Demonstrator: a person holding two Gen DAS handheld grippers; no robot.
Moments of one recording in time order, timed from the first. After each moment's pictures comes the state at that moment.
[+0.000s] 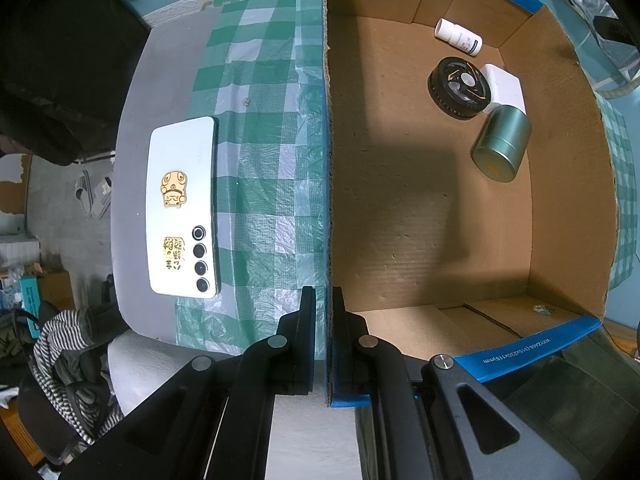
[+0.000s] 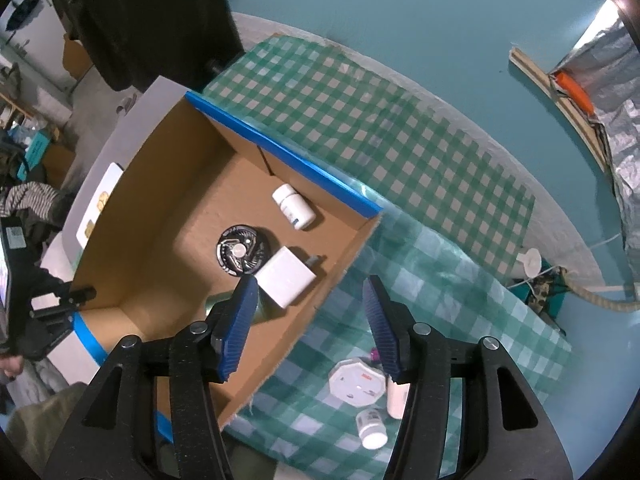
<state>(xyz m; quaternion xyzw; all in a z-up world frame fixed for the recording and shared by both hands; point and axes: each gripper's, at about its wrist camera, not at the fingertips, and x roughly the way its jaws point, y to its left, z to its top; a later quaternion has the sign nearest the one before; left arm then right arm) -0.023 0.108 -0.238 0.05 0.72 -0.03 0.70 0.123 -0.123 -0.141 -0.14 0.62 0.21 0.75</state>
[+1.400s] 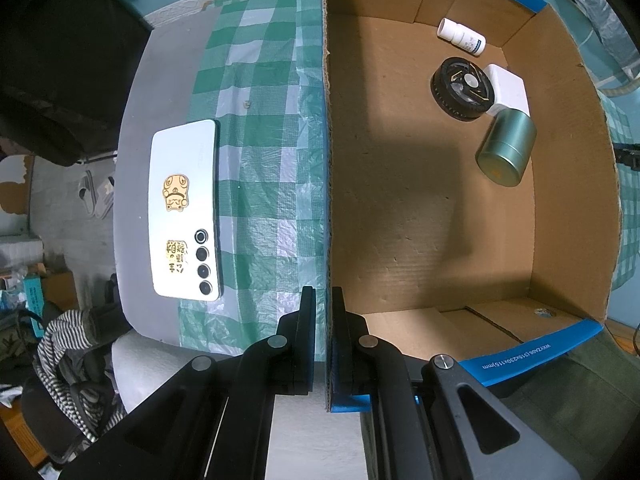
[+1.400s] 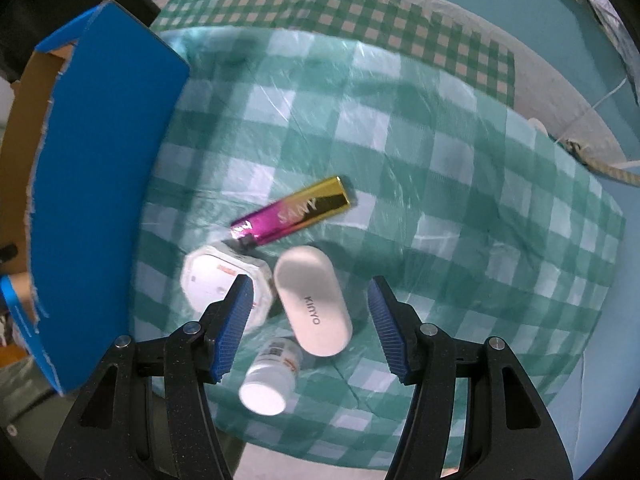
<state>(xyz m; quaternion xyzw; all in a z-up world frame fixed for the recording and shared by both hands) -0.019 0.104 -0.235 0.06 0.72 -0.03 0.69 0.088 -0.291 -0.267 -0.04 0.72 0.13 0.69</state>
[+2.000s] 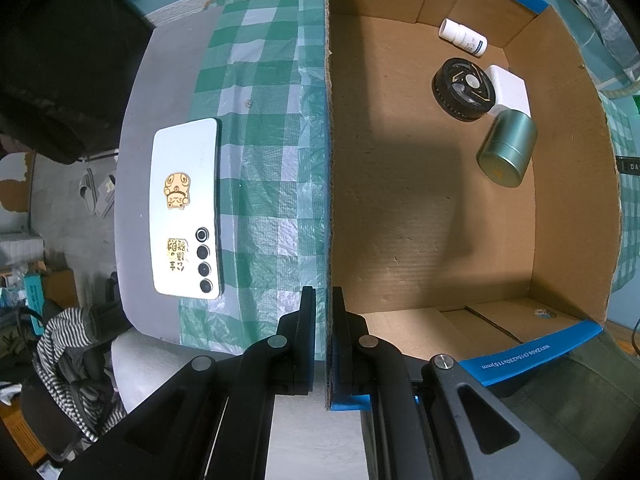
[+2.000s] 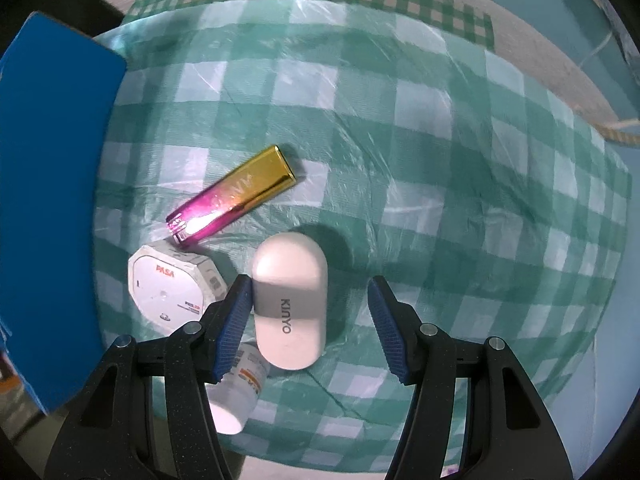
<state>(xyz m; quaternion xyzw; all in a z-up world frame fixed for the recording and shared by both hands) -0.018 0.106 -0.235 0.05 0.72 -0.02 0.69 0.091 -0.319 -0.299 -0.01 0.74 0.09 0.67</state>
